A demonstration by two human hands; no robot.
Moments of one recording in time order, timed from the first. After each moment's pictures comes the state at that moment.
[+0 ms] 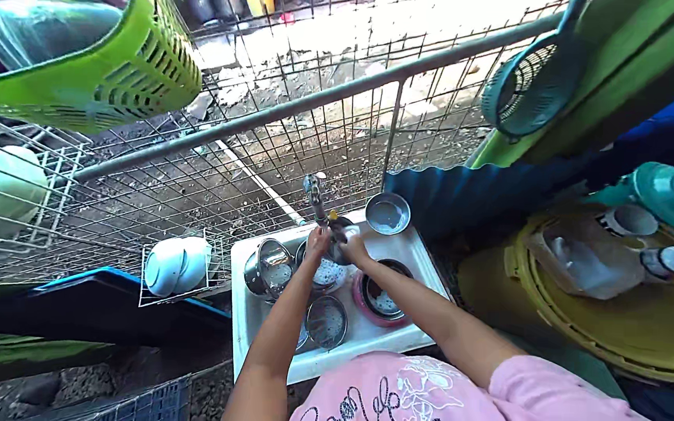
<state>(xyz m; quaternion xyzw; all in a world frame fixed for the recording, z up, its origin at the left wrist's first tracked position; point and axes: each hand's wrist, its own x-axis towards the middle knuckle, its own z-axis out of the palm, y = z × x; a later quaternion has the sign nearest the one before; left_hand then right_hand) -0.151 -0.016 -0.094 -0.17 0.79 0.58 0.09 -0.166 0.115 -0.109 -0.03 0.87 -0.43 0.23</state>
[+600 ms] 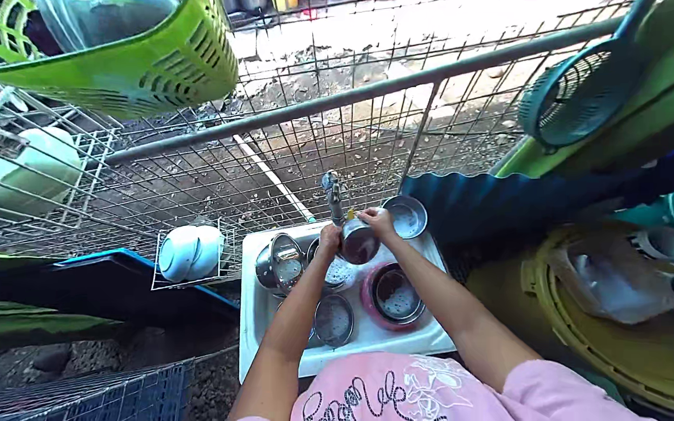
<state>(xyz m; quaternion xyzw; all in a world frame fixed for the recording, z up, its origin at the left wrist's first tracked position) -0.162 -0.016 -0.107 -0.21 0.73 0.65 0.05 -0.225 0.136 -0.086 -0.01 0.84 -0.53 0.15</state>
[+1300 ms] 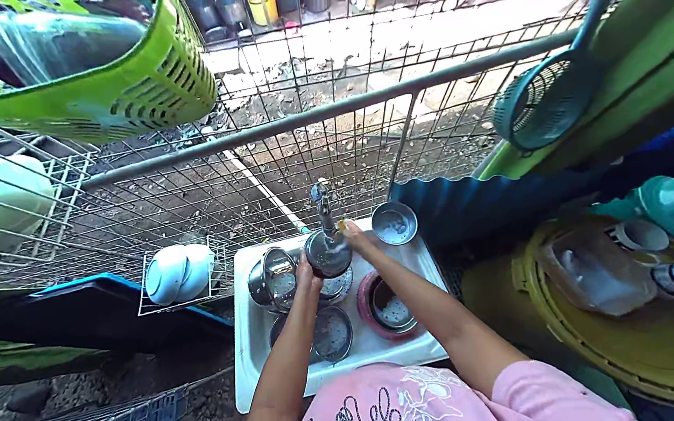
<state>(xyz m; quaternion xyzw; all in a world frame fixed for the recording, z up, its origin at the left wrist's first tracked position) -0.121 -0.023 -0.101 -0.41 0.35 0.84 -0.07 -0.206 0.105 -0.081 -0.02 0.81 -0.52 0.27</state>
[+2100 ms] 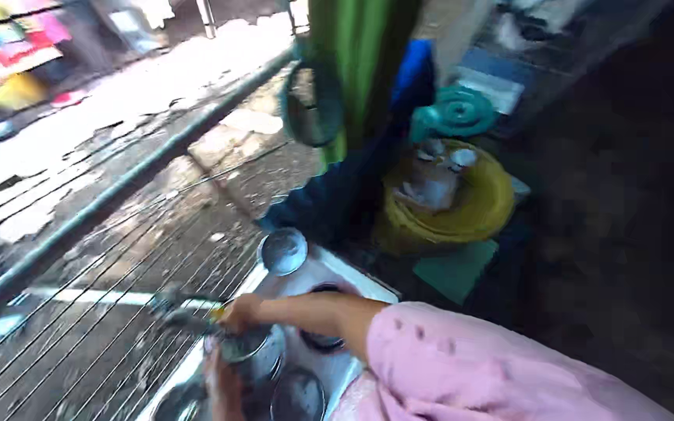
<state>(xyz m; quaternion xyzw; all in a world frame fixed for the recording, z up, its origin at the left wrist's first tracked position) -0.126 -0.037 -0.104 -0.23 0.69 0.68 0.03 -0.207 0.076 -0.123 -0.30 0.90 -0.30 0.14</state>
